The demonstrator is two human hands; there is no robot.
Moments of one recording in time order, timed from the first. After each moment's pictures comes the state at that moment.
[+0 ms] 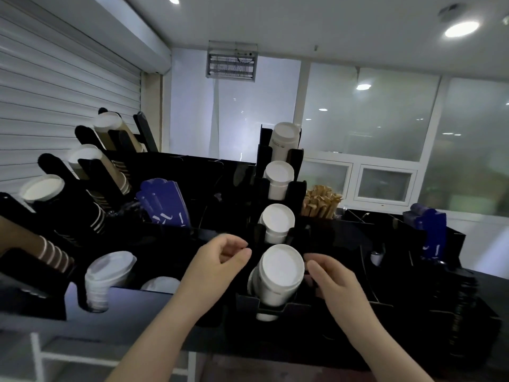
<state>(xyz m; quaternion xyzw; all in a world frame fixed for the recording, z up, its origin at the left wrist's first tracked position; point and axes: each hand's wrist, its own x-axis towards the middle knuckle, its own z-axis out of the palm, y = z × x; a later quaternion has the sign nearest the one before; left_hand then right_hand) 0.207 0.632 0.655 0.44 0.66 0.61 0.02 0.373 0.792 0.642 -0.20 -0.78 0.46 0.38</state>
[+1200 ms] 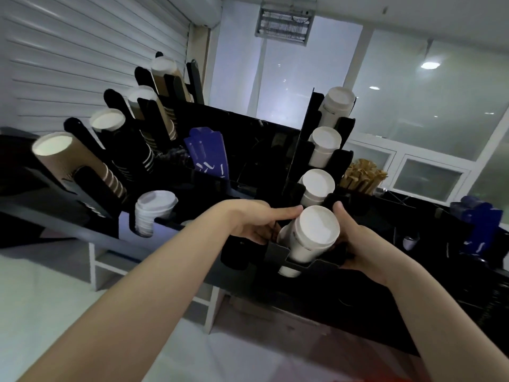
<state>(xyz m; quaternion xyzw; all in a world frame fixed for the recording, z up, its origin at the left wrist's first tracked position) 0.193 0.649 0.679 0.38 0.70 0.45 0.39 0.362 0.797 0.680 -0.28 -0.79 0.54 0.10</state>
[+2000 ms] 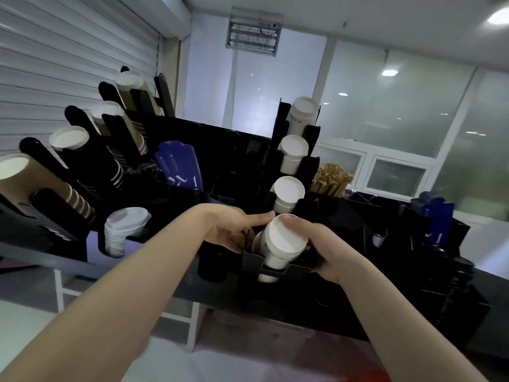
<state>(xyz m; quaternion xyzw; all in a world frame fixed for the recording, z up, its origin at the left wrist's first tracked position) 0.178 0.655 0.683 0.40 0.71 0.41 0.42 0.352 0.774 0.680 -0.25 -0.73 0.62 0.12</state>
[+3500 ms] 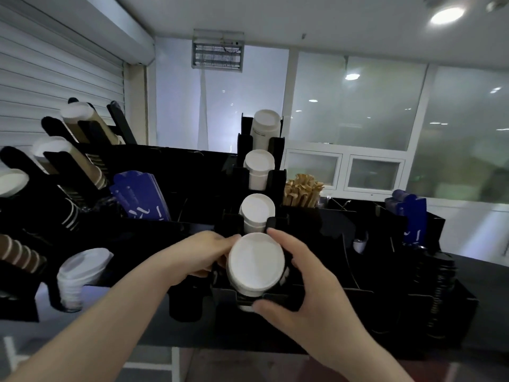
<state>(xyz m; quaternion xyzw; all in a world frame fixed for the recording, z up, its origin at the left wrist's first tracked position) 0.206 0.653 0.689 0.39 0.78 0.43 0.24 0.409 0.735 0.666 -0.03 -0.88 0.26 0.39</state>
